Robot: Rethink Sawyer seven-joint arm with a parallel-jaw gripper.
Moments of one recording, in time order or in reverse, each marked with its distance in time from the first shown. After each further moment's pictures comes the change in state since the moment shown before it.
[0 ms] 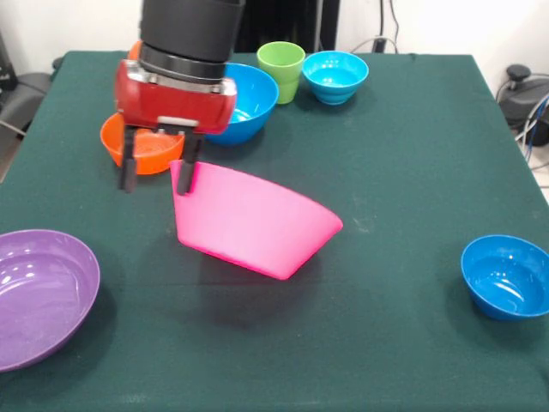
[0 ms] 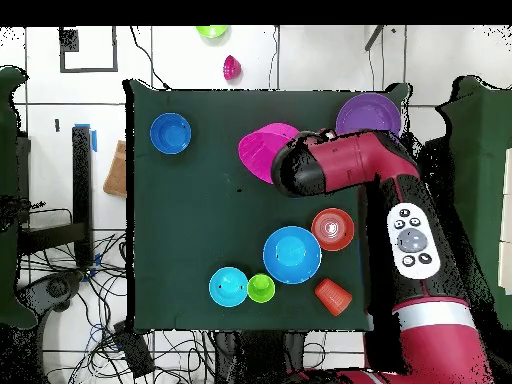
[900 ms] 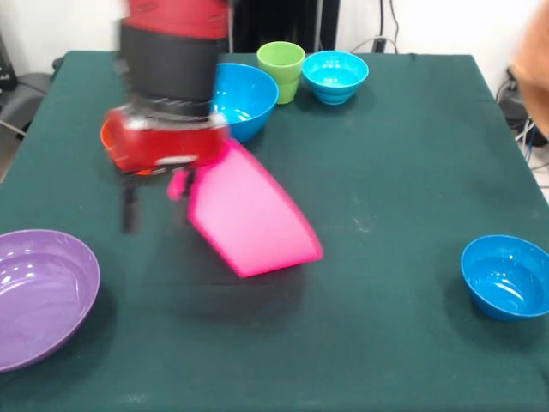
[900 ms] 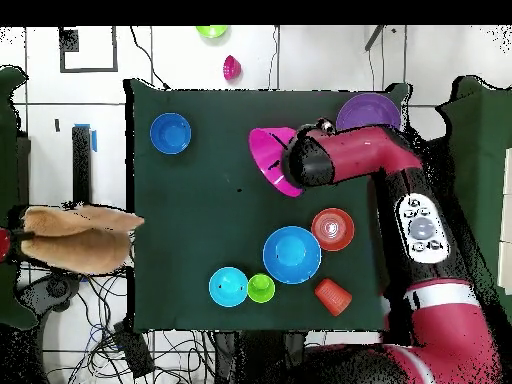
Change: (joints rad) arm -0.045 0.067 0.100 -0.043 -0.037 0.000 -0.233
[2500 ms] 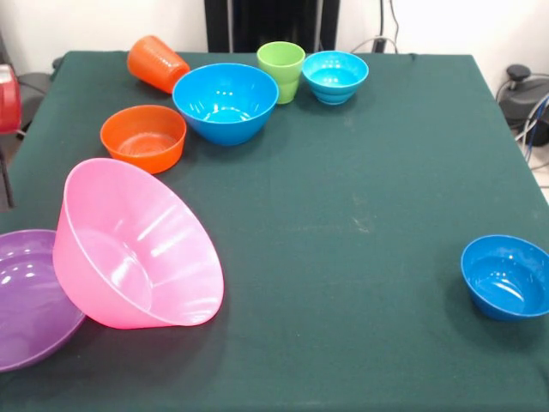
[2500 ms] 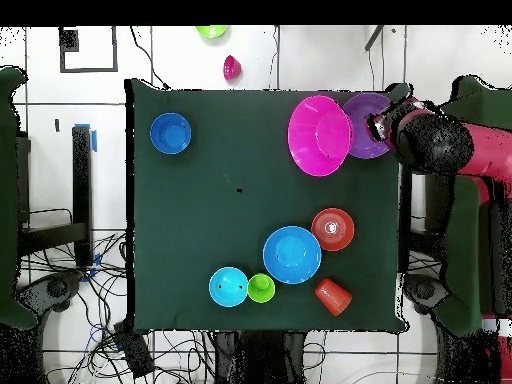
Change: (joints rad) arm -0.478 0.129 0.472 -0.117 0.065 0.230 -0.406
